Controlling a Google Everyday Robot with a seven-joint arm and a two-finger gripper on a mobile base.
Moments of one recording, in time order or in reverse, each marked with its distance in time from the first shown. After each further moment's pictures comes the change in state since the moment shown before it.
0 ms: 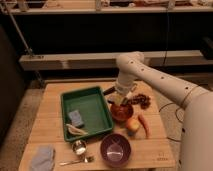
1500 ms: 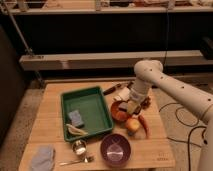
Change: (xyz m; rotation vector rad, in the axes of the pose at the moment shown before) arm -0.079 0.018 0.005 0.050 0.021 0.089
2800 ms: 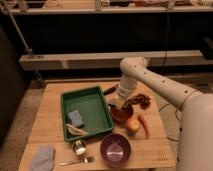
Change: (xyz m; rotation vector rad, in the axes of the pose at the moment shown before) arm 0.074 -0.017 0.027 0.020 -0.011 -0.100
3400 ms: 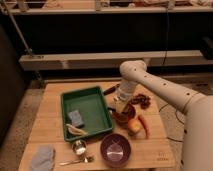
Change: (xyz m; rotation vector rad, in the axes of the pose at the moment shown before) arm -0.022 -0.013 0.005 0.014 -0.019 -0.023
